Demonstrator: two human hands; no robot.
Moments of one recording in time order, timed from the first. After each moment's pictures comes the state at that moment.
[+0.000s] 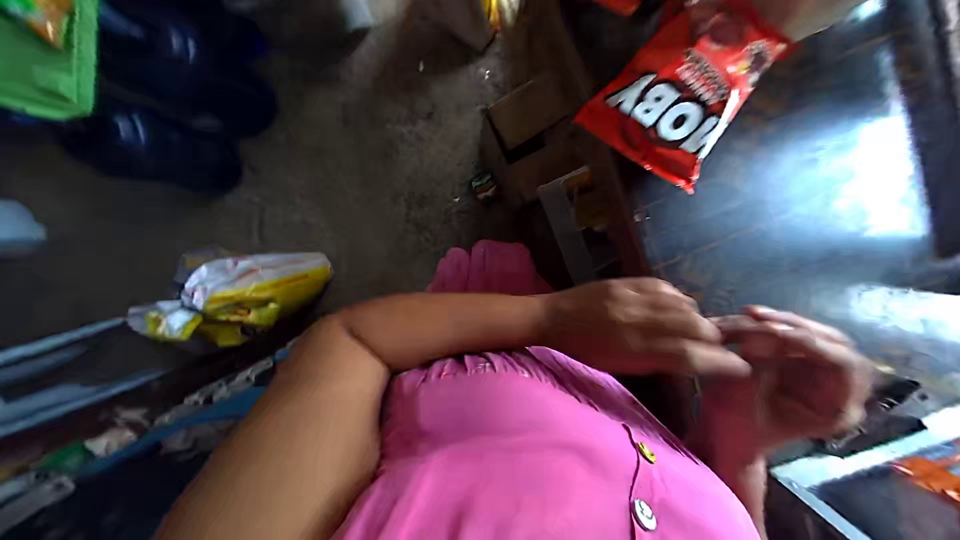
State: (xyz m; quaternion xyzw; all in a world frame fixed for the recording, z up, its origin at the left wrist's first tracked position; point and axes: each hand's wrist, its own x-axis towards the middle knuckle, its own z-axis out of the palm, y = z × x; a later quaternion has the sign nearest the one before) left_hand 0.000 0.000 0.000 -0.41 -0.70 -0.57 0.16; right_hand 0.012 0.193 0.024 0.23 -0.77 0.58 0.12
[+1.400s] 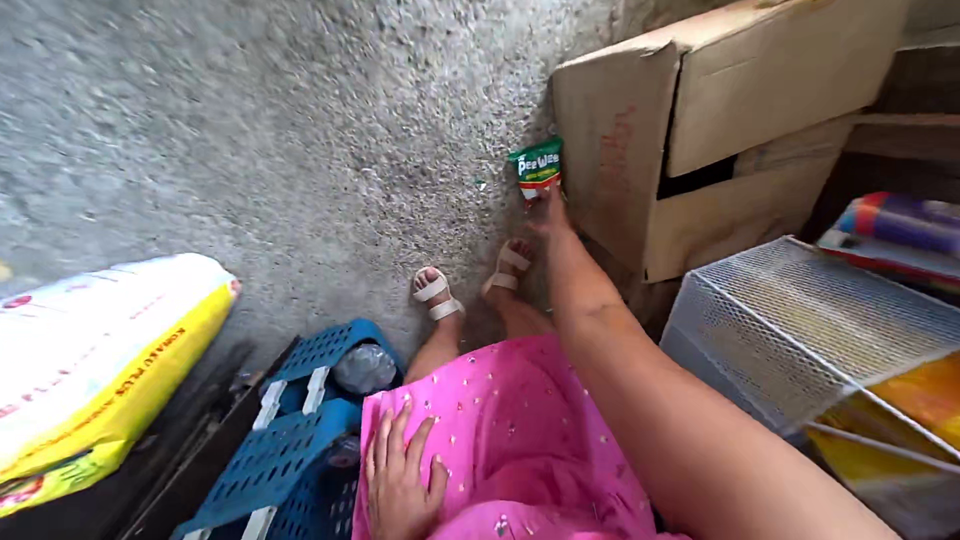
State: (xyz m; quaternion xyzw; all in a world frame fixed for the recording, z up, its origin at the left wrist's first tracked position) left_hand 0.179 -0.272 -0.423 0.31 -0.86 -0.31 -0.26; right_hand -0.207 -0.160 -0.747 -0.44 -0.65 0.47 -0.41
